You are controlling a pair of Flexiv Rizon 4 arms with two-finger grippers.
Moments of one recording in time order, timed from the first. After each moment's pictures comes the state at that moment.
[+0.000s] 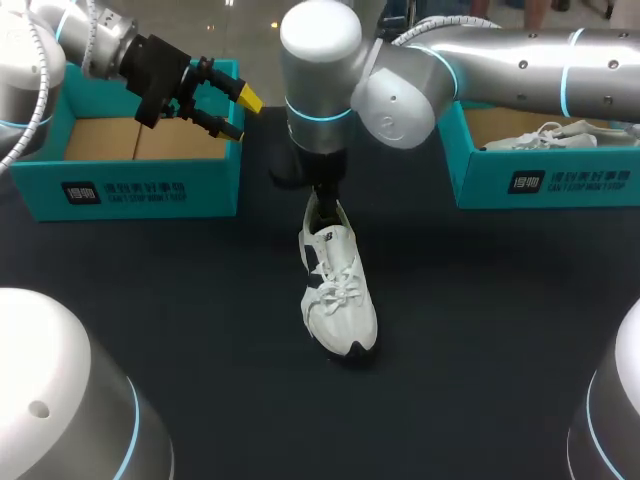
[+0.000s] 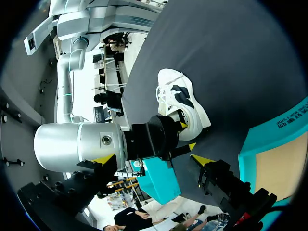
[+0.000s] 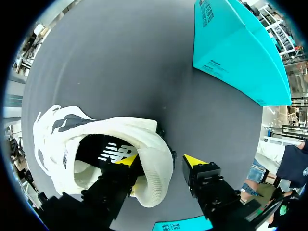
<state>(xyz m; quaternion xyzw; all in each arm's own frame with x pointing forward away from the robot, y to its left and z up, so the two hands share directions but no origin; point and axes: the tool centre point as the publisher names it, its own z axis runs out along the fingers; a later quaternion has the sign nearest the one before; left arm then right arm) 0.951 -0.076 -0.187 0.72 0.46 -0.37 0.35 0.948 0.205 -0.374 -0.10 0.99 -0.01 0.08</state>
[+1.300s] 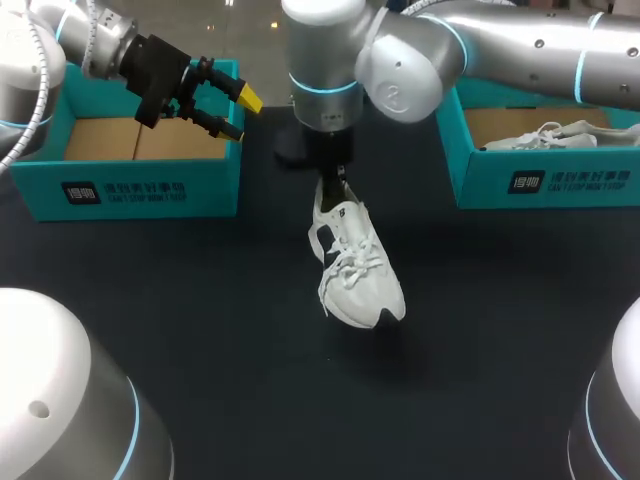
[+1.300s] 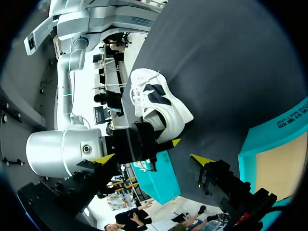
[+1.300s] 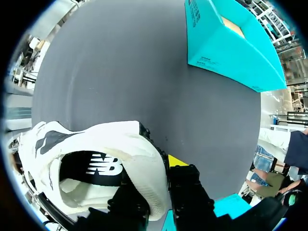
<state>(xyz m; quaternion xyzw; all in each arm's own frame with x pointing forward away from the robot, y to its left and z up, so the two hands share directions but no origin) 0.951 -0.076 -0.187 0.72 0.46 -0.37 0.35 0.935 0.188 -0.332 -0.05 1.00 -0.02 0.06</state>
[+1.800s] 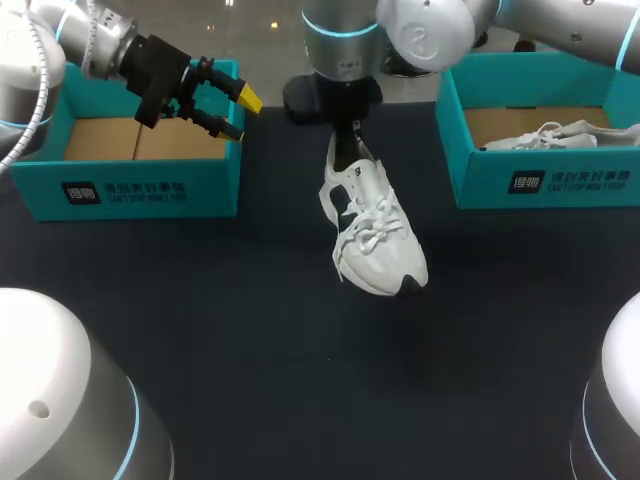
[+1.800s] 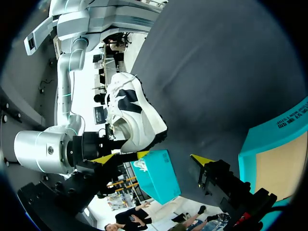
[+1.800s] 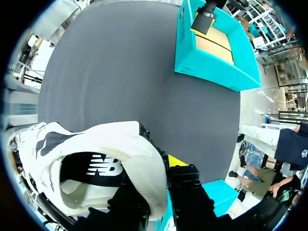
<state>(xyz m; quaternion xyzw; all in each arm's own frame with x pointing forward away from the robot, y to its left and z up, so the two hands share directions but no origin) 0.951 -0.076 -0.187 0.72 0.46 -0.37 0.35 0.937 0.170 -0.240 -0.05 0.99 -0.02 0.09</state>
